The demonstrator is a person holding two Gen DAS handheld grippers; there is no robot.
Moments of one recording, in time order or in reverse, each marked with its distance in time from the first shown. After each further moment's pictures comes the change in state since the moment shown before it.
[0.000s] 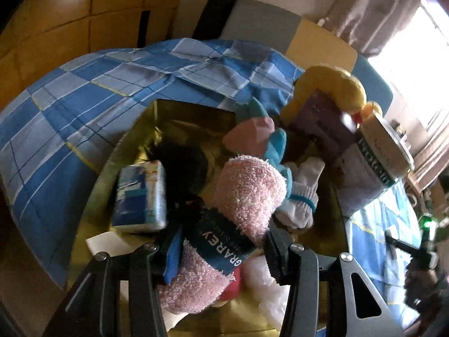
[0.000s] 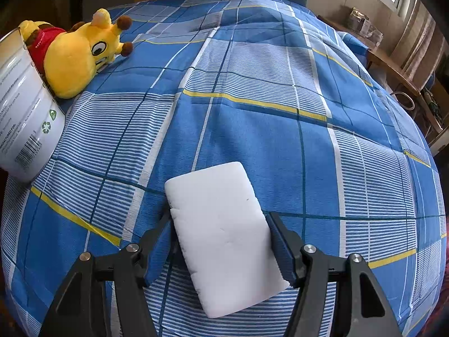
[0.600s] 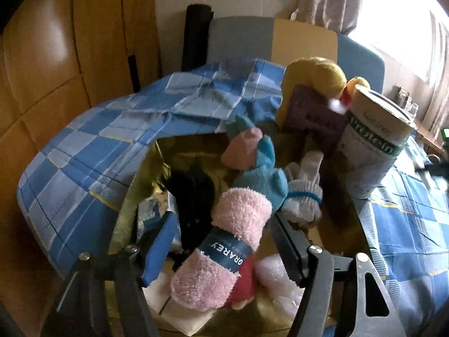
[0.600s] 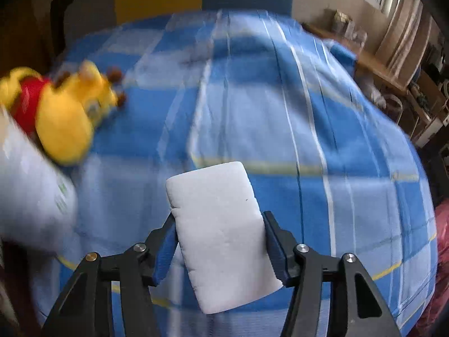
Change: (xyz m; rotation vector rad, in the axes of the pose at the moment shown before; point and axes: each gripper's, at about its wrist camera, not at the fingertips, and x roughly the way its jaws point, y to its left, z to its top) left arm -0.030 -0.026 -0.011 0.225 -0.145 0.128; right arm -0.032 0.027 0.085 0.095 -0.044 -0.048
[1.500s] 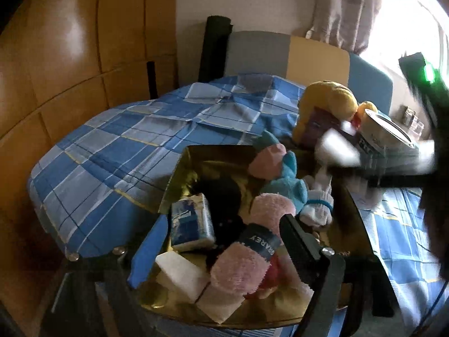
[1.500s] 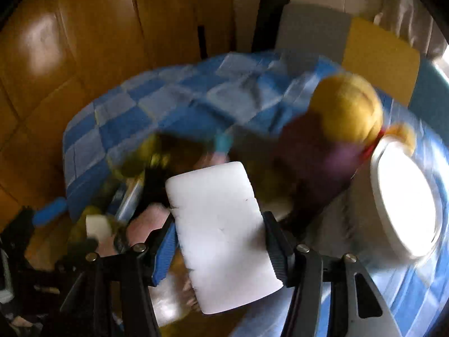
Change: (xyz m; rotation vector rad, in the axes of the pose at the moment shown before) left arm -0.029 0.040 -0.006 -0.079 -0.054 0.036; right arm -0.110 0.344 -0.079 -0.606 -0.089 0.479
